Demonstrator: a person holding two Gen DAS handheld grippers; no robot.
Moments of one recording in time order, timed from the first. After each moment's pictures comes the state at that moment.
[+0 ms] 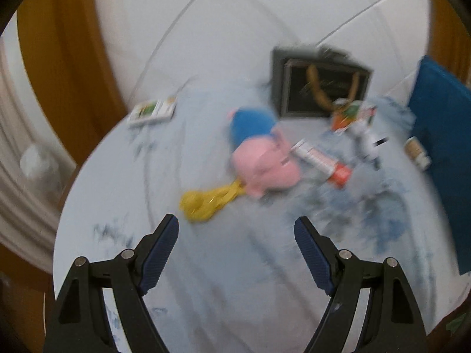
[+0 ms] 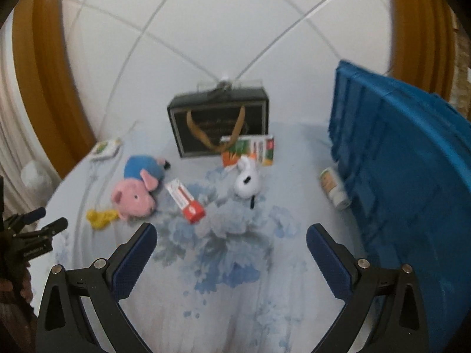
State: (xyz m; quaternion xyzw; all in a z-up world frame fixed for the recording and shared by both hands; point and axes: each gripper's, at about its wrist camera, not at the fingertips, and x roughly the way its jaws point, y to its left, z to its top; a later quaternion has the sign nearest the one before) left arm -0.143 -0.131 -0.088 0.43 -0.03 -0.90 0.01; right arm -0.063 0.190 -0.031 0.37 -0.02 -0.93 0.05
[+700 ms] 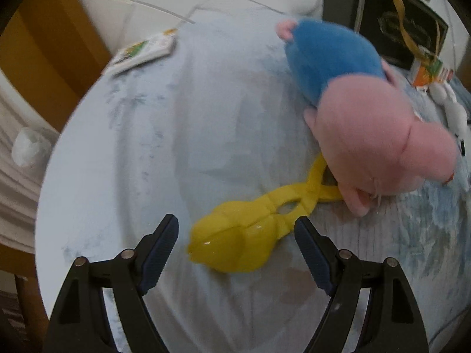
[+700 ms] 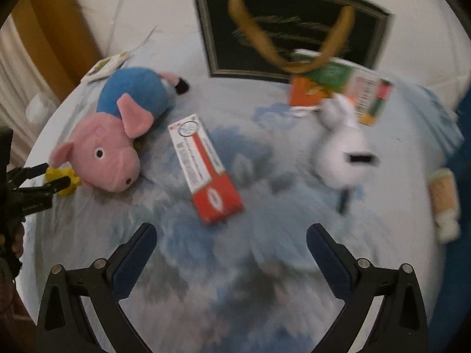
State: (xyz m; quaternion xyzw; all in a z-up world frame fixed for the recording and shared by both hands) left arm -0.281 -0.170 -0.211 0.54 -0.05 -0.84 0.03; right arm -0.248 0.102 -0.192 0.52 0.05 -0.84 0.16
